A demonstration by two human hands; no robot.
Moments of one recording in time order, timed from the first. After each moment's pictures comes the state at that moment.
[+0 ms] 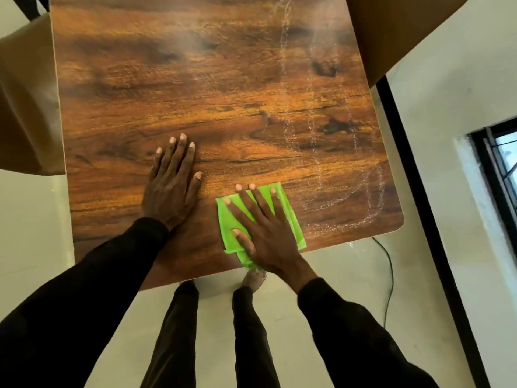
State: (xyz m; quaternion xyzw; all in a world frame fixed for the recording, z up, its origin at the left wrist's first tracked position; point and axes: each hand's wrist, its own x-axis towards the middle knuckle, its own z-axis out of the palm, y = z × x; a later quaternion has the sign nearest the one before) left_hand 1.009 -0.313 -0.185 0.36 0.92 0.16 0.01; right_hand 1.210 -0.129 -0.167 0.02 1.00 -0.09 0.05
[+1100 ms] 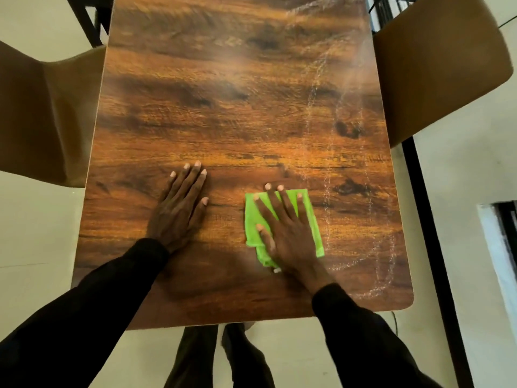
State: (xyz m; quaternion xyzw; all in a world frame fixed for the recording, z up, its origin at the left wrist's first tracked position) left_hand 0.979 -0.297 -0.177 0.33 0.93 0.17 0.00; right_hand 1.118 -0.039 -0.165 -0.01 1.00 -0.09 0.04
